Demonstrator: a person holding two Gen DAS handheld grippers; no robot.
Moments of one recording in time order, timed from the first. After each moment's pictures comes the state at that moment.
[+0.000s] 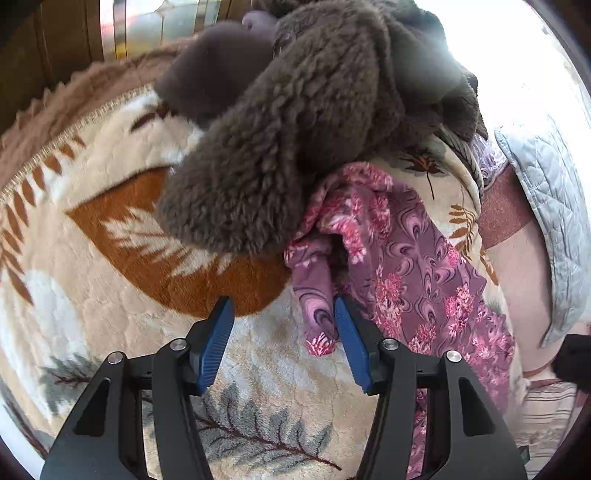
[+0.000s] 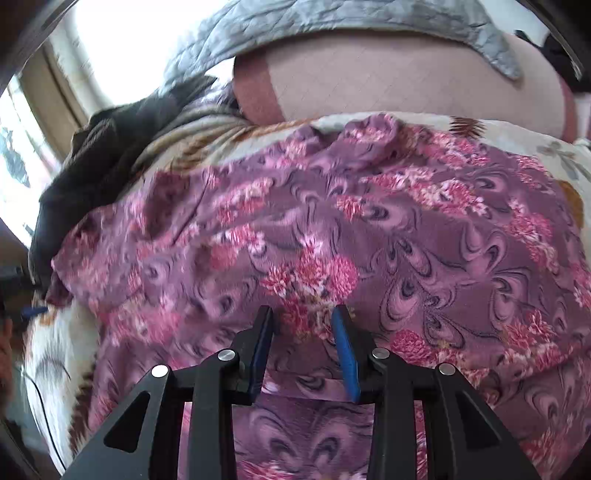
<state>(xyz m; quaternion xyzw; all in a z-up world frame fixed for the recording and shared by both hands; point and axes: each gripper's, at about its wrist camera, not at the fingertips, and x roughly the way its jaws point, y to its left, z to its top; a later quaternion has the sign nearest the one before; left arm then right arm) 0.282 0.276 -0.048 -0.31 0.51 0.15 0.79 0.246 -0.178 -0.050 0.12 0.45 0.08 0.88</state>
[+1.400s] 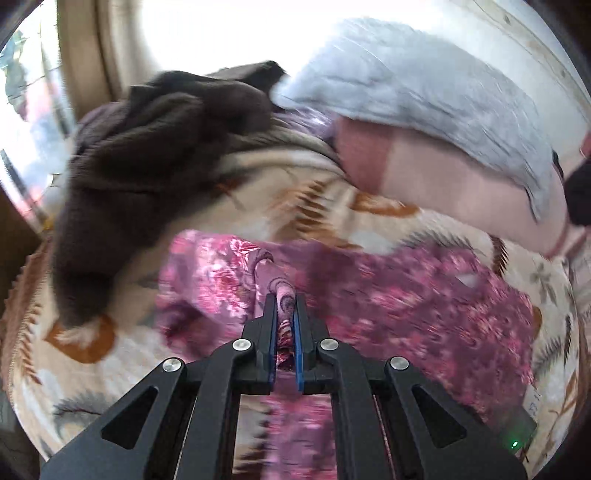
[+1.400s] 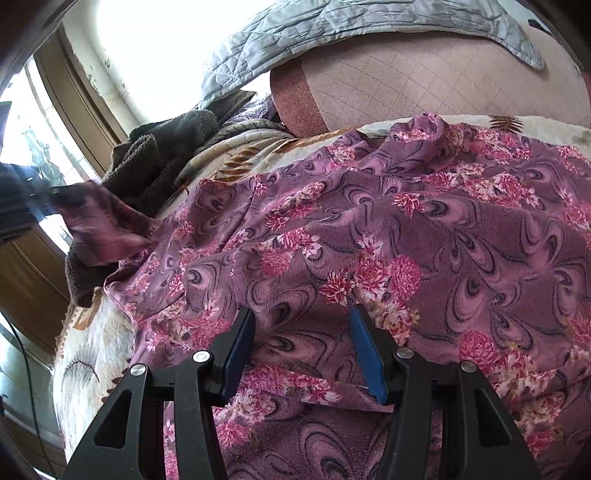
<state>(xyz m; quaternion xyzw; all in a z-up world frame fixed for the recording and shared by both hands) 0.322 0.047 0.039 -0.04 0.45 0.04 0.89 0.247 -0.171 -0.072 0.17 0.41 0.15 0.89</state>
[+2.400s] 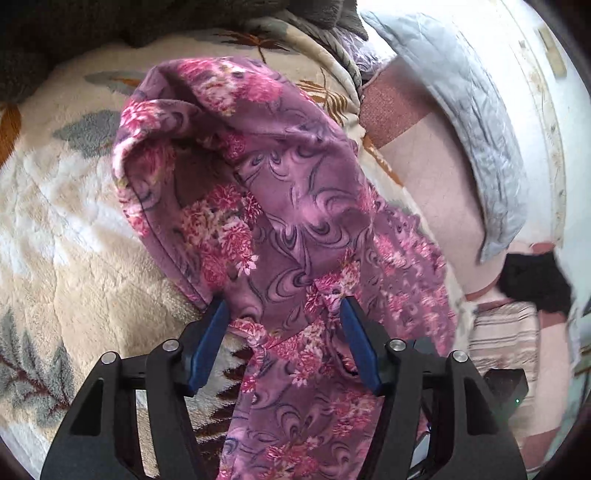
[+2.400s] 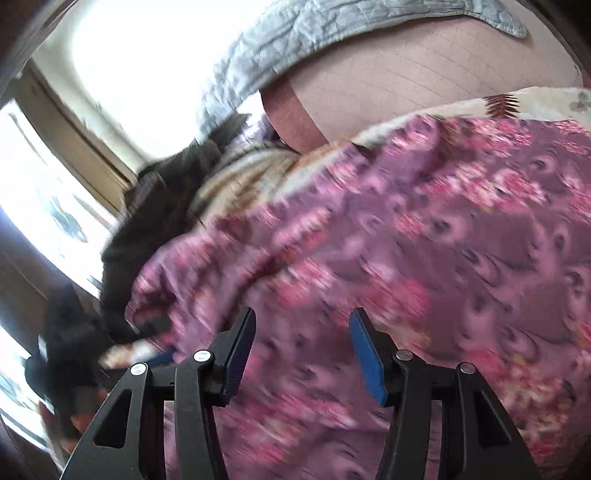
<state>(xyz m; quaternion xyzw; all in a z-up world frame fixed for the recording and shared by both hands) 0.300 0.127 -0.066 -0.35 0.52 -0.06 0.78 0.268 -0.176 -0.047 0.27 0.40 0.17 0.86</state>
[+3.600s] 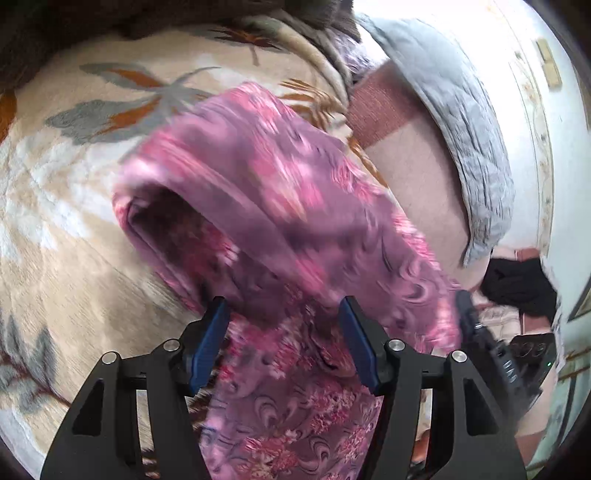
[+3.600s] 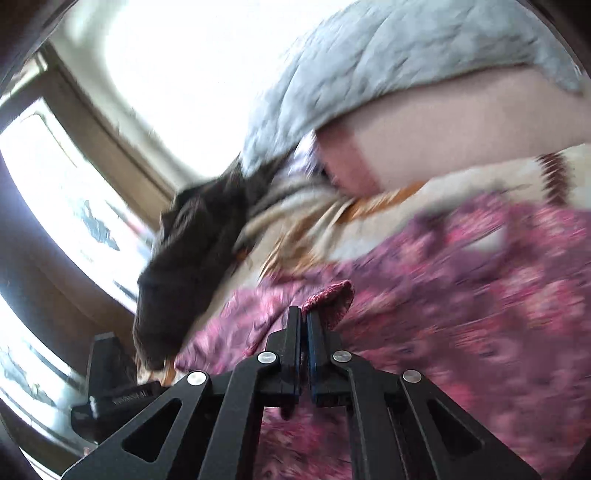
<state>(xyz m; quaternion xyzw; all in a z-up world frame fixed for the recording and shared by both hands) 0.290 0.120 -0.060 -0.36 0.51 -0.08 0.77 0.290 -0.200 0.016 0.25 0.35 0.20 0.88</state>
